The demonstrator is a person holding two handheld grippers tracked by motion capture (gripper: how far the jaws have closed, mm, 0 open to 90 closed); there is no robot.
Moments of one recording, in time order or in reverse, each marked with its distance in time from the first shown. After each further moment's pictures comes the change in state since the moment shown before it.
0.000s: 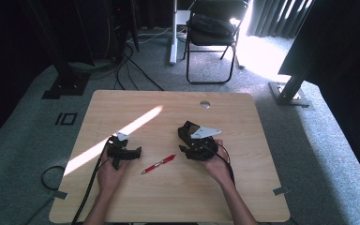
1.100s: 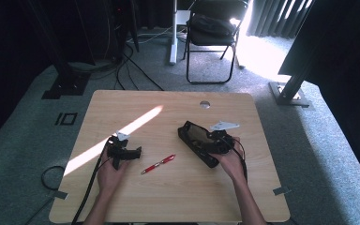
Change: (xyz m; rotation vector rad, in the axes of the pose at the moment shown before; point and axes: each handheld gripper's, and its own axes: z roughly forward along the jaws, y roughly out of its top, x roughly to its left) left arm 0.000 0.000 0.000 0.000 0.000 0.000; right arm -0.050 -0.015 -0.022 0.034 -0.091 0.146
